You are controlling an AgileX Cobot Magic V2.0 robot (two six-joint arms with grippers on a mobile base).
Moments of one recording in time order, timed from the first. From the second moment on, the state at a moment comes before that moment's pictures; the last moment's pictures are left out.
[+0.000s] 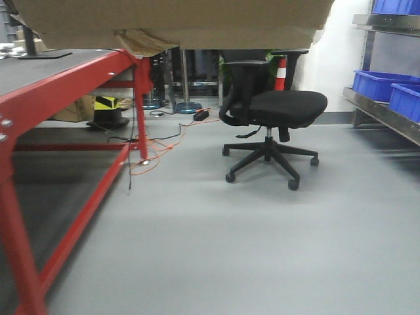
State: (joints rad) left arm -0.44 1.44 -1.77 0.56 0.98 -0.65; right arm 0.47 1.50 -1.77 -0.50 0.91 0.61
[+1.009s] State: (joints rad) left arm -0.44 1.44 -1.77 0.56 0.98 -0.65; right arm 0.47 1.50 -1.77 -0.50 0.91 0.61
